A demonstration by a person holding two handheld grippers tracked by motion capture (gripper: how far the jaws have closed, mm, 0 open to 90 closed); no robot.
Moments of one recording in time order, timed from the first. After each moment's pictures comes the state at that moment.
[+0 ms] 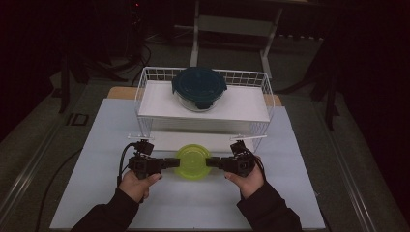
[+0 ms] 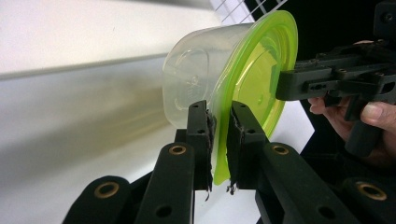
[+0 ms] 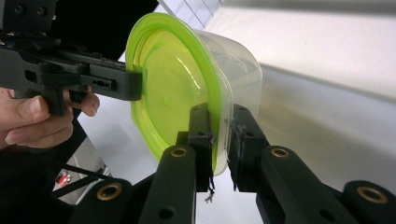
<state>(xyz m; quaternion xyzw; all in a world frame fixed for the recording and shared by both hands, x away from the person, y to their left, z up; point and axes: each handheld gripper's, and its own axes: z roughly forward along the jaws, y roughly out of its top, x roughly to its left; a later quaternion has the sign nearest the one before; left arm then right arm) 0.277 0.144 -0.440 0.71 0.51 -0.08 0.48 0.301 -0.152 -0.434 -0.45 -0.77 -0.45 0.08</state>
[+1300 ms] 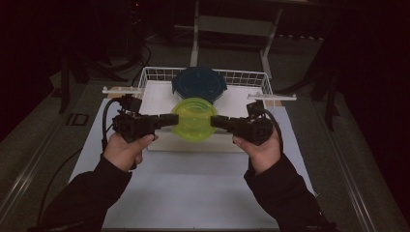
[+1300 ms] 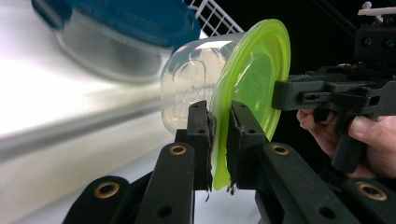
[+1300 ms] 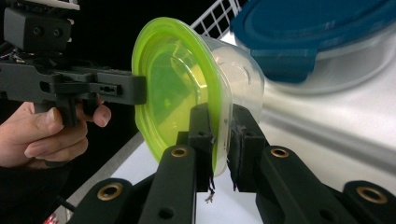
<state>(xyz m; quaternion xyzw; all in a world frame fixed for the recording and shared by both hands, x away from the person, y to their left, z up) 0.295 0.150 -0.295 0.70 0.45 0.00 0.55 0.308 -0.154 -0.297 -0.40 -0.74 -0.55 0.01</state>
